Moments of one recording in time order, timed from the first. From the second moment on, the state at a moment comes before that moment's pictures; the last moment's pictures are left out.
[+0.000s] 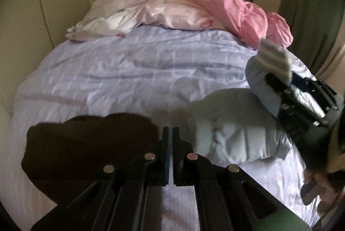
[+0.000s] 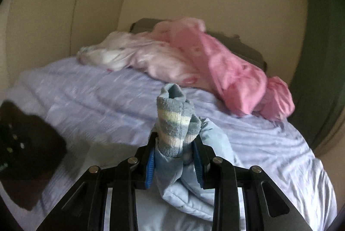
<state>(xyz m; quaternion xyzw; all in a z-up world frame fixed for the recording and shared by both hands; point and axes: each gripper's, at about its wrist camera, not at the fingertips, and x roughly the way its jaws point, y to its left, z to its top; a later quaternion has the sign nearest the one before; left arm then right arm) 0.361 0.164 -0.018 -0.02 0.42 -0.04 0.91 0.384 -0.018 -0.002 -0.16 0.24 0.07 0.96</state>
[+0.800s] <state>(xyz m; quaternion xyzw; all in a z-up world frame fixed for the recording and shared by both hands) 0.343 0.212 -0.013 -0.07 0.39 -0.02 0.92 0.353 0.071 -0.085 -0.28 0.27 0.22 0.89</state>
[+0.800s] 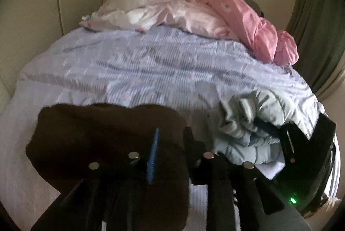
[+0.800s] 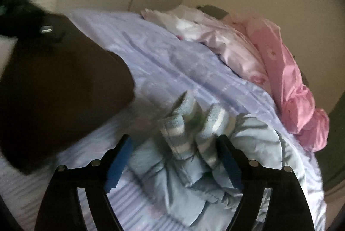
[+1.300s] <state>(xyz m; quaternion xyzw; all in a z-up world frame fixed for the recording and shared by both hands) 0.381 0.098 0.034 -0.06 0.35 -0.13 0.93 0.321 -0.090 0.022 -0.07 0.19 0.17 0.96</state>
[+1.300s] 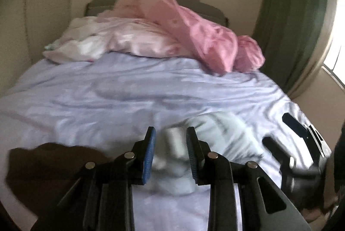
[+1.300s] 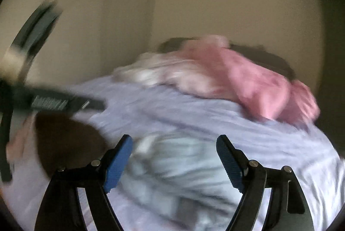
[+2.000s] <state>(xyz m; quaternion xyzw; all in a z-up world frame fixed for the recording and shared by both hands) 0.459 0.080 -0.064 -0.13 0.49 -0.12 0.85 0.406 -0.200 -0.041 0.09 0.29 0.00 0.95</state>
